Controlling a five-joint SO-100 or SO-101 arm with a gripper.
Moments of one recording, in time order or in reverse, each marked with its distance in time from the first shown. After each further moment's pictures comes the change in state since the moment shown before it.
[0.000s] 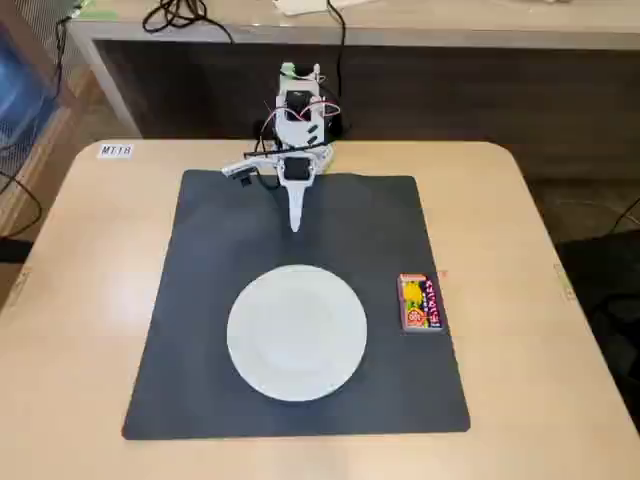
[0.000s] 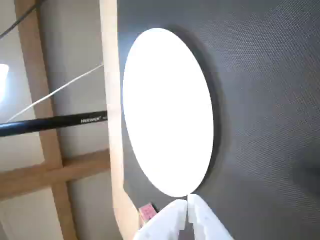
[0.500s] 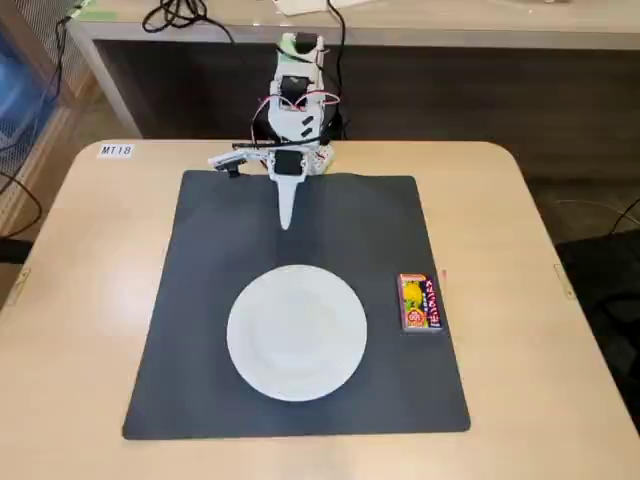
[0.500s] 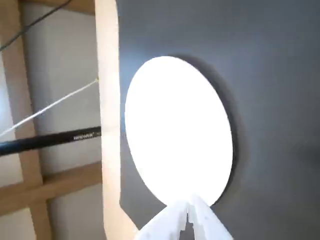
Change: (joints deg) arm 2.6 -35.8 -27.4 -5.6 -3.0
